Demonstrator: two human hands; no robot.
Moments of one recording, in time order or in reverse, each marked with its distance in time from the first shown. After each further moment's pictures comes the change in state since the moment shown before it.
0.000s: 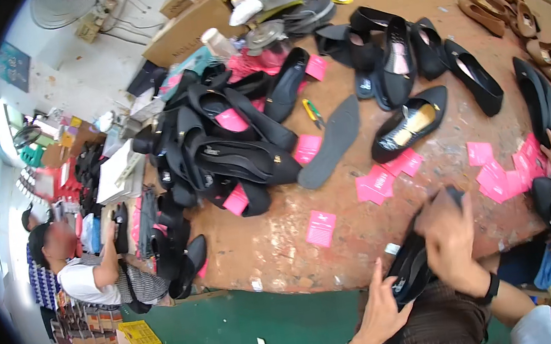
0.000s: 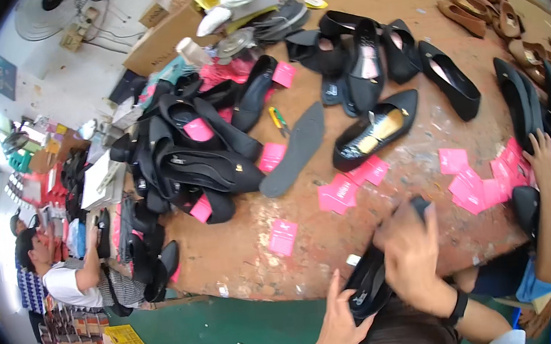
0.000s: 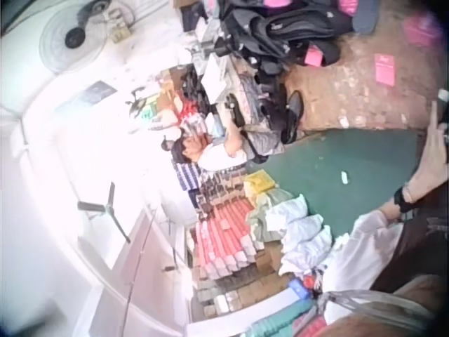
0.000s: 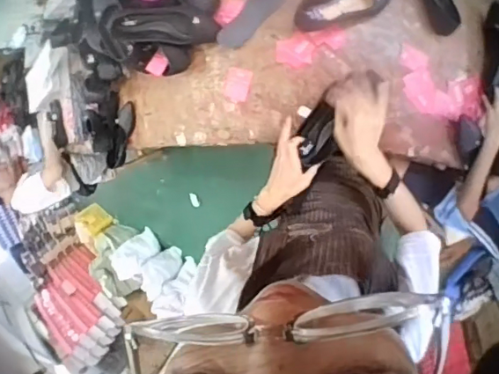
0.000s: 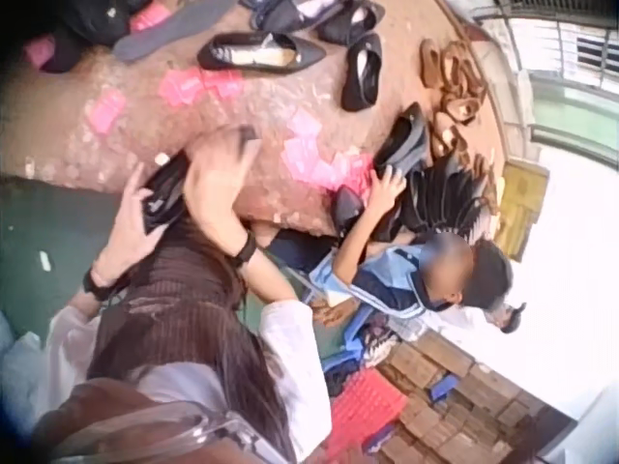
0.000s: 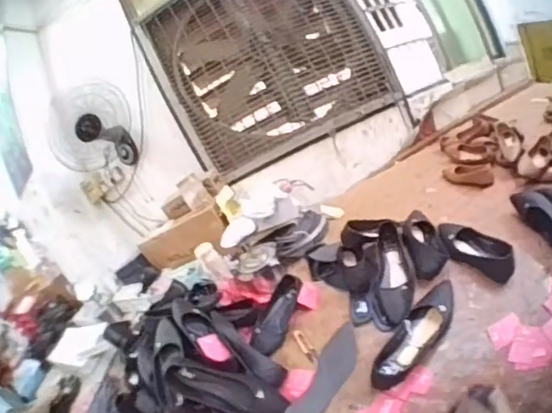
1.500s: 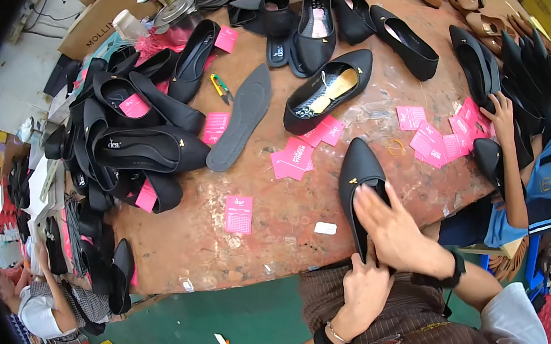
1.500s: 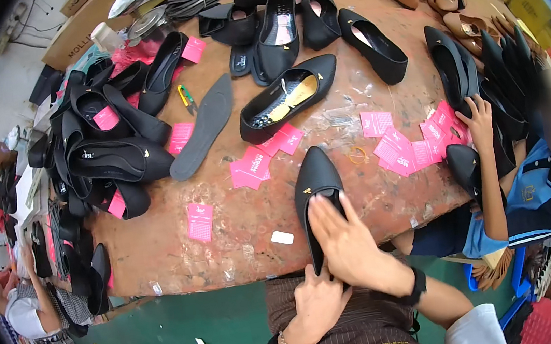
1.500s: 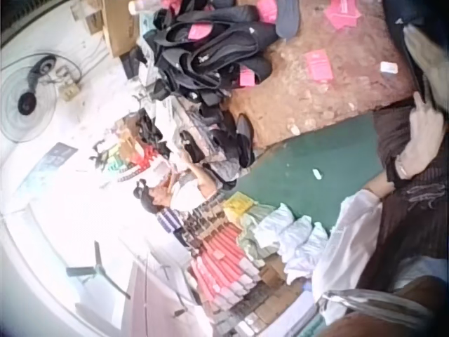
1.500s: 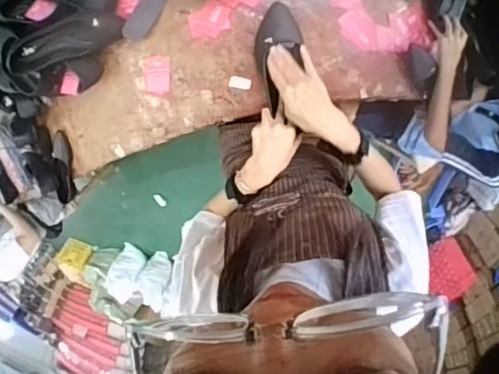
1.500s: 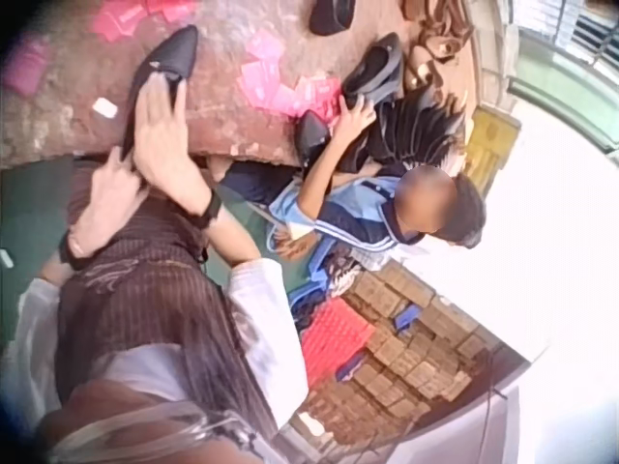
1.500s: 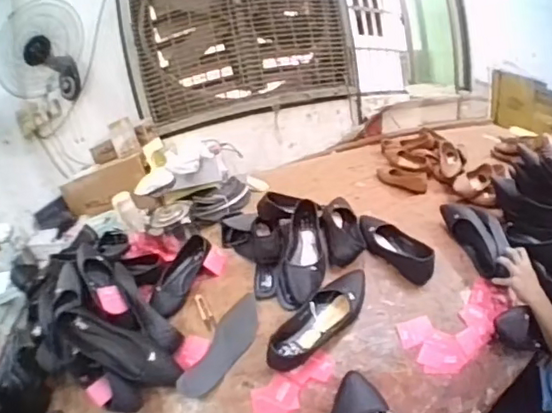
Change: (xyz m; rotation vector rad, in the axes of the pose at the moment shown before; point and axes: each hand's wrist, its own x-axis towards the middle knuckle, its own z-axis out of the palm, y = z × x) left_hand 0.024 0.048 0.042 0.427 -0.555 0.078; right_hand -0.029 0.015 -0.003 -0.155 -0.456 -0.123
